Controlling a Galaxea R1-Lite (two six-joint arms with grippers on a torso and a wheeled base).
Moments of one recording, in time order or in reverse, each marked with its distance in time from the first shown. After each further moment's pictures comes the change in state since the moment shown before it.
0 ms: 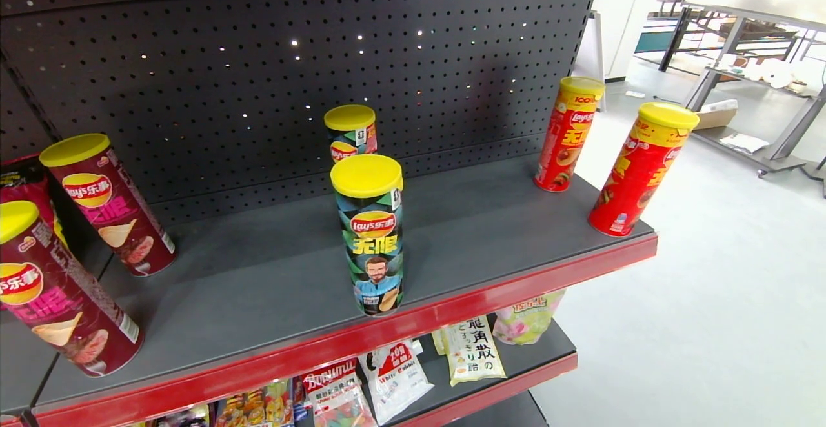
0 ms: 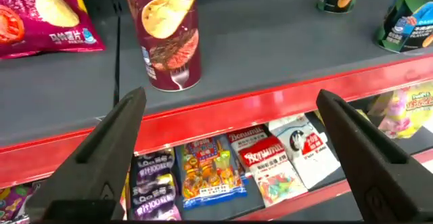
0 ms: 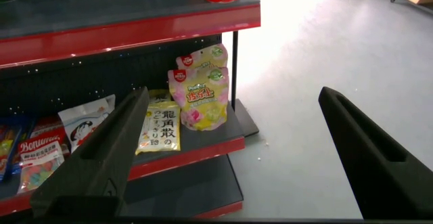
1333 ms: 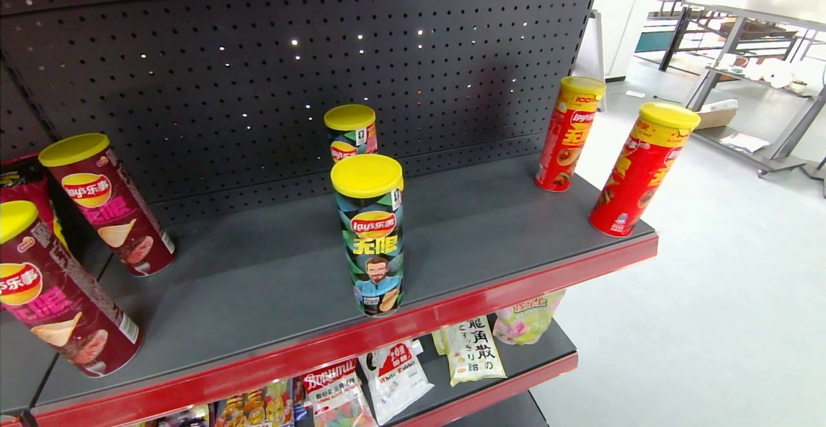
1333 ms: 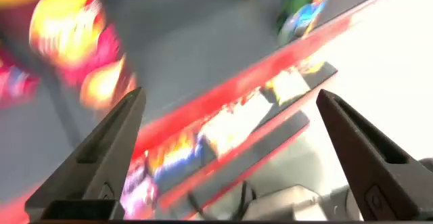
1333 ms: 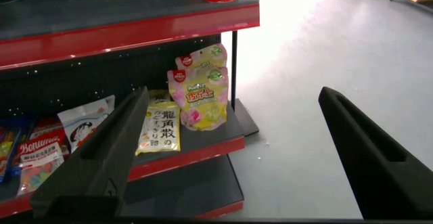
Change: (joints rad) left arm -0.250 0.421 -0.672 0.525 -0.034 -0.026; right arm 0.000 0.000 0.001 0.000 -0.004 0.006
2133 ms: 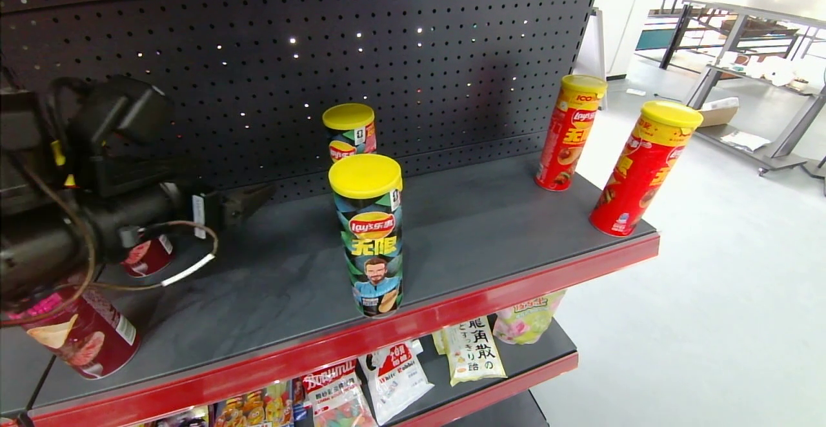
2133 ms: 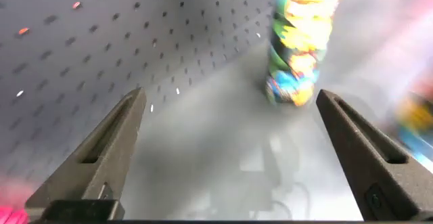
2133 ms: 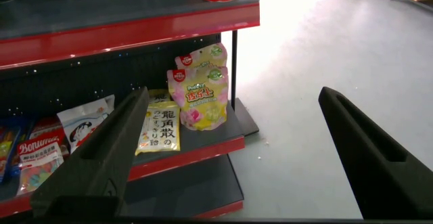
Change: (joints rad) left arm -0.030 0.929 -0.054 -0.955 0.006 0.196; right arm 0.000 0.000 0.000 0.000 0.000 0.000
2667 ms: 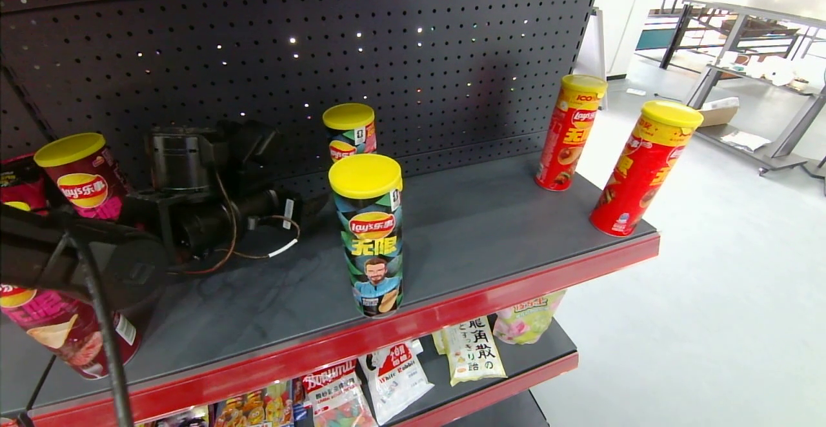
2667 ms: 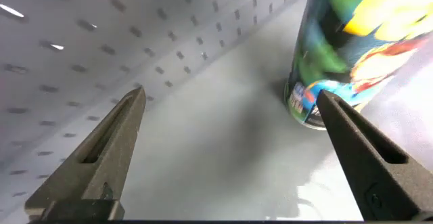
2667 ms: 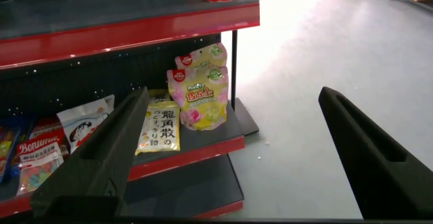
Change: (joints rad) left arm 0.004 0.464 -0.135 -0.254 0.014 0.031; right arm 0.000 0.000 0.000 0.000 0.000 0.000
